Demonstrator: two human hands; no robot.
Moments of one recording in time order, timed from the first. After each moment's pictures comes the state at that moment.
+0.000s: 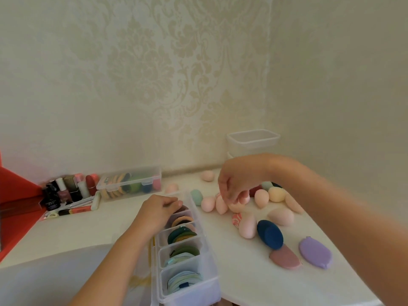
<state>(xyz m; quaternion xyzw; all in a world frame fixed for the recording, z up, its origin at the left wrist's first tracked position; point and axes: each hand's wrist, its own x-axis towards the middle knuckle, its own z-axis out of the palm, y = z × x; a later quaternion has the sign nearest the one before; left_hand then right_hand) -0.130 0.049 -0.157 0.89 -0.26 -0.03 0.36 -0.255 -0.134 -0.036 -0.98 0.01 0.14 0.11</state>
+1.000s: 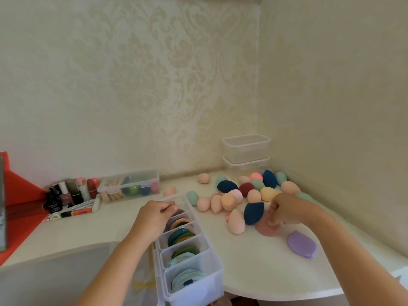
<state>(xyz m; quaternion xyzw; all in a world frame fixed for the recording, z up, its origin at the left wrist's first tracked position) -0.162 0.056 -0.158 0.88 -0.27 0.02 0.38 -0.319 -0.213 -0.137 -0.93 0.29 0.06 0.23</state>
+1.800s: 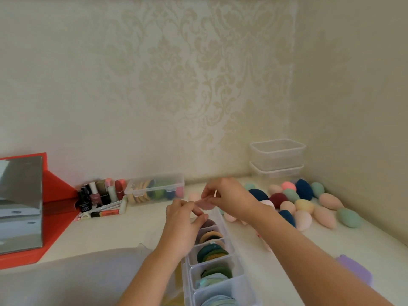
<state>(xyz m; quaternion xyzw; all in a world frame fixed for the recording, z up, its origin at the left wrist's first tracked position) -0.169 0.048 -0.156 0.89 -0.25 0.10 0.38 -0.199 -0.093 -0.108 -0.96 -0.05 -0.19 0.22</state>
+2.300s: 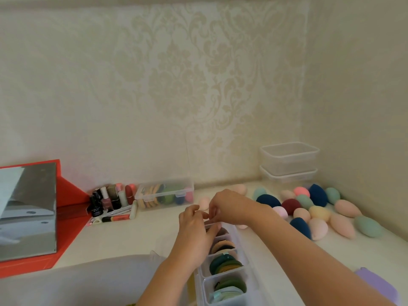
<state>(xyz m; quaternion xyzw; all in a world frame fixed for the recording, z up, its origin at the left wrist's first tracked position) -0.164 0.047 -0.157 0.91 -0.24 0.06 0.32 -0.172 -0.080 -0.108 -0.99 -0.05 -0.03 0.12</state>
